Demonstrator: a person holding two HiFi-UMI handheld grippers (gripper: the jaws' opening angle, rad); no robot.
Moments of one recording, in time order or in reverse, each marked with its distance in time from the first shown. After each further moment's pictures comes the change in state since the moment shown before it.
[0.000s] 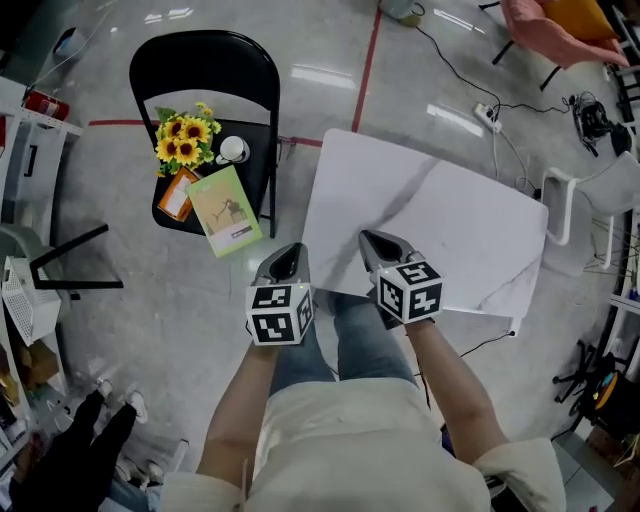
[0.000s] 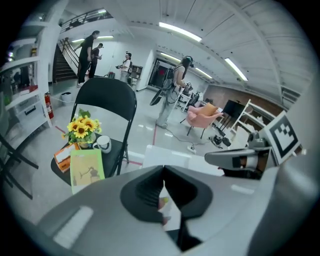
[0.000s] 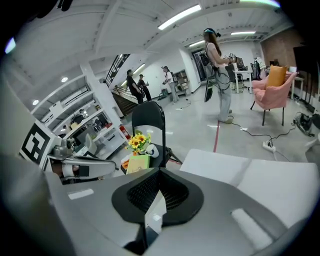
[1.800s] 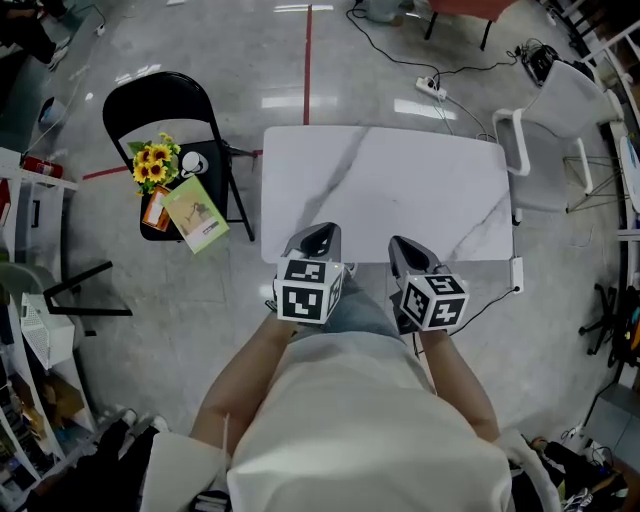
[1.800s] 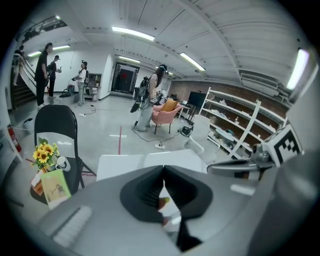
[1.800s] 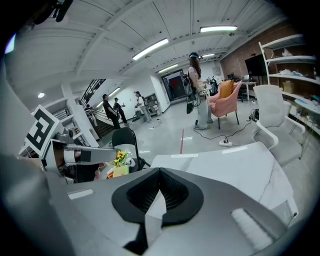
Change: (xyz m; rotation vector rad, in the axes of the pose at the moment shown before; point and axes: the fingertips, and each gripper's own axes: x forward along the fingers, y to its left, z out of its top) left arm -0.066 -0.258 -0.031 0.325 -0.020 -0.246; right arm -0.262 -0.077 -0.103 0.208 -0.239 -0.265
